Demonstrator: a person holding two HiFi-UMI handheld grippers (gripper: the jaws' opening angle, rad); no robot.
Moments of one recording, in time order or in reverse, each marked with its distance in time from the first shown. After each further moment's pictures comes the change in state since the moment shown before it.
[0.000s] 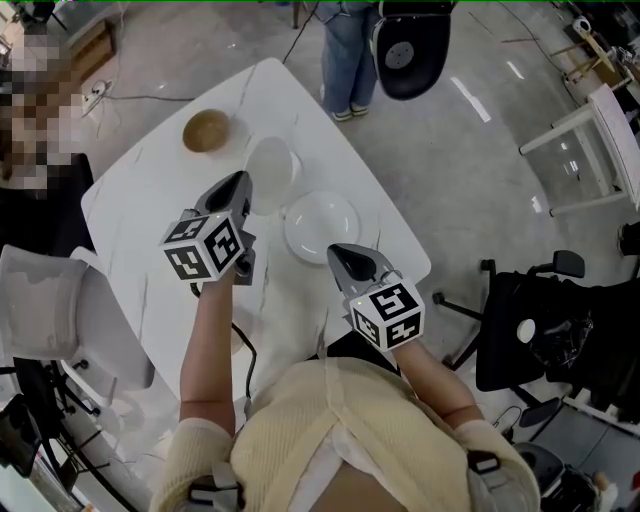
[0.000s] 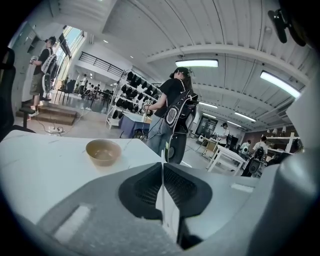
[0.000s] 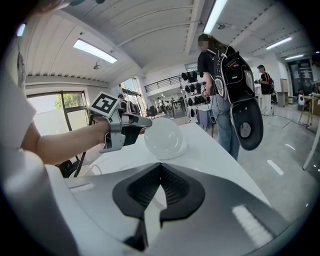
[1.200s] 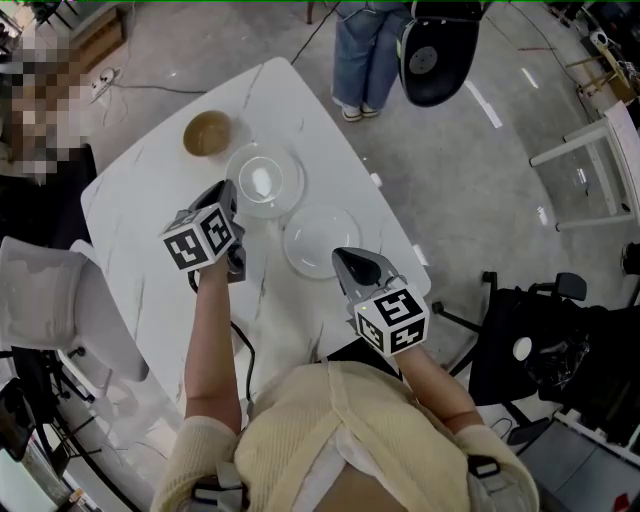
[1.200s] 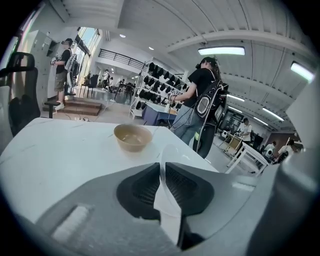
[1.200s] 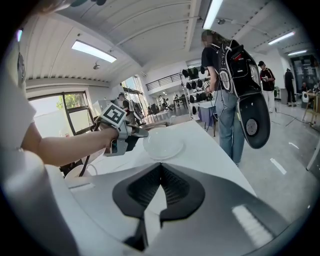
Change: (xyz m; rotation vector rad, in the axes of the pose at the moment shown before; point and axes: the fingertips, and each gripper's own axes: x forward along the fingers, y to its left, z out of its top) left arm 0.022 0.077 -0.036 -0.105 0.112 0.261; right arm 0.013 -0.028 0.005 0.006 0.027 0.035
